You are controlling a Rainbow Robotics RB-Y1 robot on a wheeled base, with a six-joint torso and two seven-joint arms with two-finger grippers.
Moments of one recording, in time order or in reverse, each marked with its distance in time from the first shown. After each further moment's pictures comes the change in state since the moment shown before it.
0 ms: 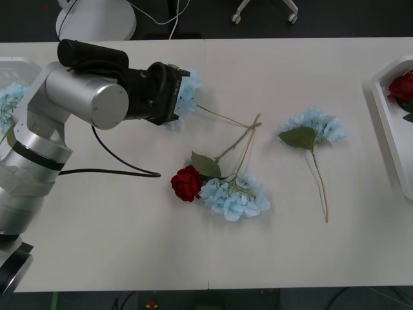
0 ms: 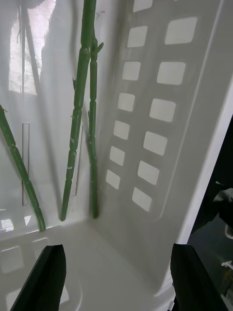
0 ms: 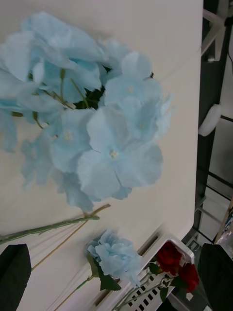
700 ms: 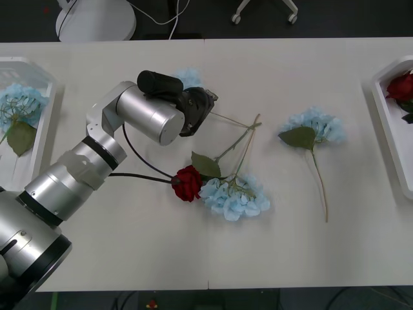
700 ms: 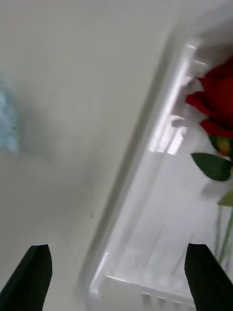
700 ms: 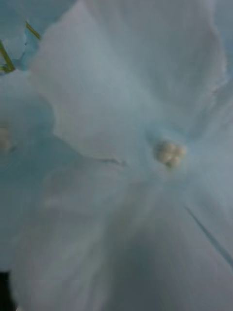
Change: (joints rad) right arm -0.033 -0.002 -0.166 -0.464 -0.507 0.409 0.155; left arm -0.171 -0.131 -0.224 0.430 -0.164 -0.204 -0.162
